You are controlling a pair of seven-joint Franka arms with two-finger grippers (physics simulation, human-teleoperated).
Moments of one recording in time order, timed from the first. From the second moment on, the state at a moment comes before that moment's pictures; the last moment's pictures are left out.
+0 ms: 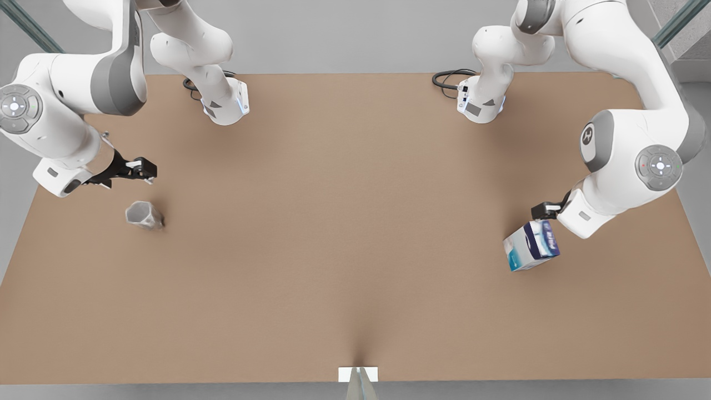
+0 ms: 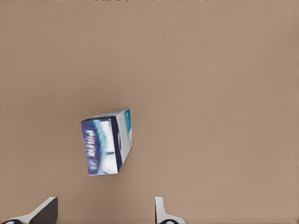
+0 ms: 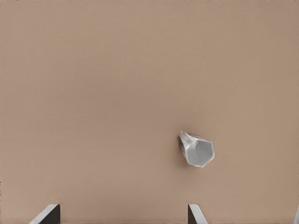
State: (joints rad) left arm -0.16 0.33 0.10 -1.32 0.02 1.52 -0.07; right arm 0.09 0.11 -0.02 -1.43 -0.10 1.41 -0.10
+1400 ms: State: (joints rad) left arm -0.14 0.33 0.08 -1.28 0.03 1.54 -0.08; right arm -0.45 0.30 0.01 -2.09 0.03 2.05 0.25
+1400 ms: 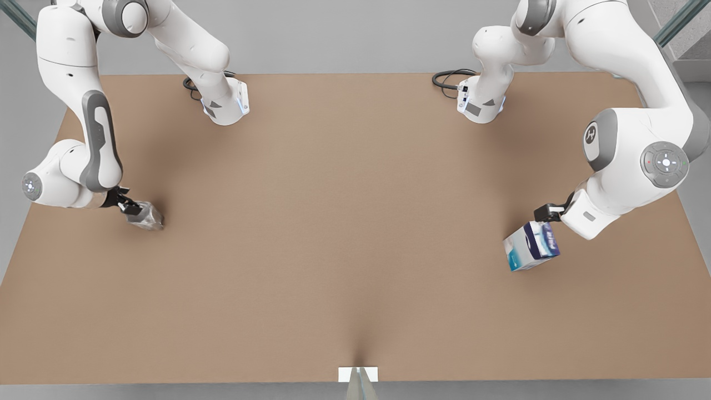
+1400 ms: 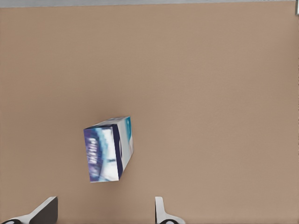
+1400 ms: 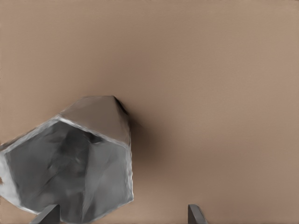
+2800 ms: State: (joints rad) left arm -0.15 0.35 0.08 -1.28 0.03 1.55 -0.07; right arm -0.50 0.38 0.08 -2.02 0.09 2.02 0.20
